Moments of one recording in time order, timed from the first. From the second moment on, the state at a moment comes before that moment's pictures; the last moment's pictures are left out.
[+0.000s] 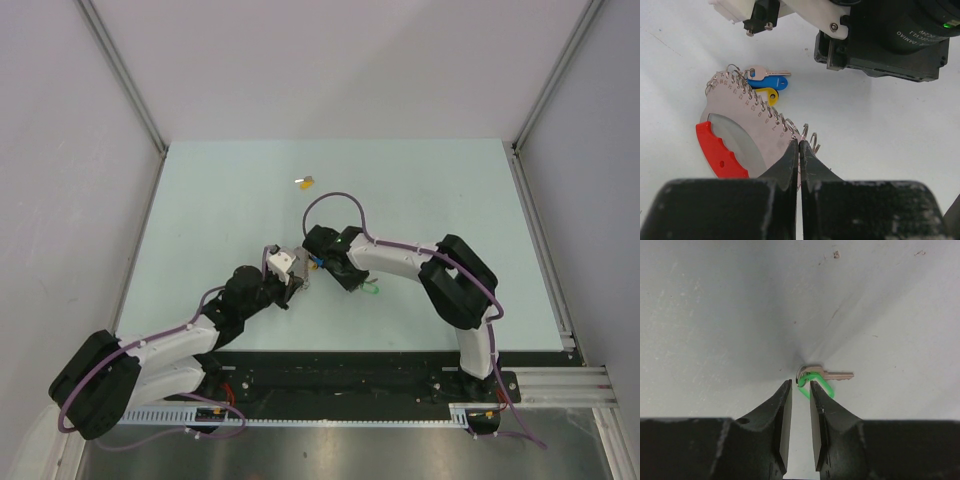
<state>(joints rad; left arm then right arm) -0.68 1.04 0.24 0.44 0.09 -0.04 0.92 1.98 1.41 -0.82 0.32 0.16</state>
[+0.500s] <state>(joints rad) -0.68 1.04 0.24 0.44 0.09 -0.04 0.93 2.00 1.41 -0.83 0.35 0.15</state>
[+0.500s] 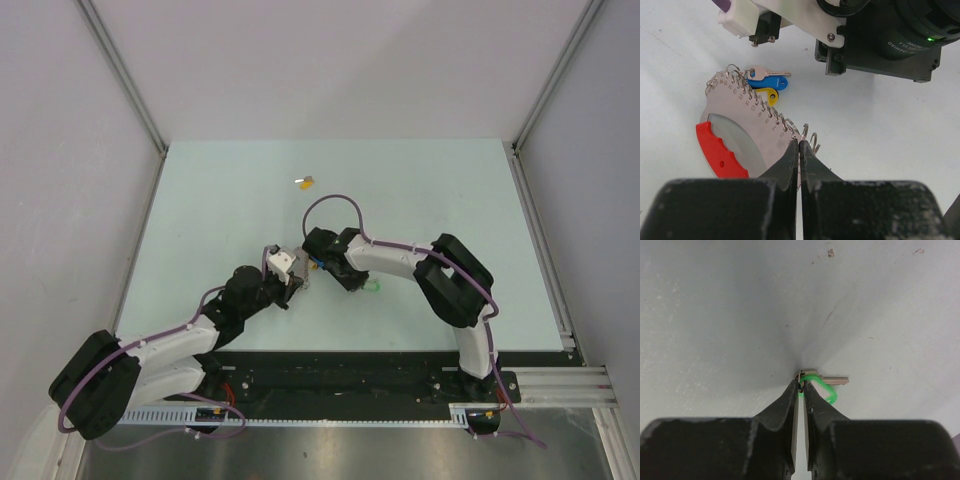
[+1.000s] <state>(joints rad) -0.68 1.04 0.24 0.45 0.10 -0.03 0.93 1.95 1.34 -0.76 0.37 0.10</state>
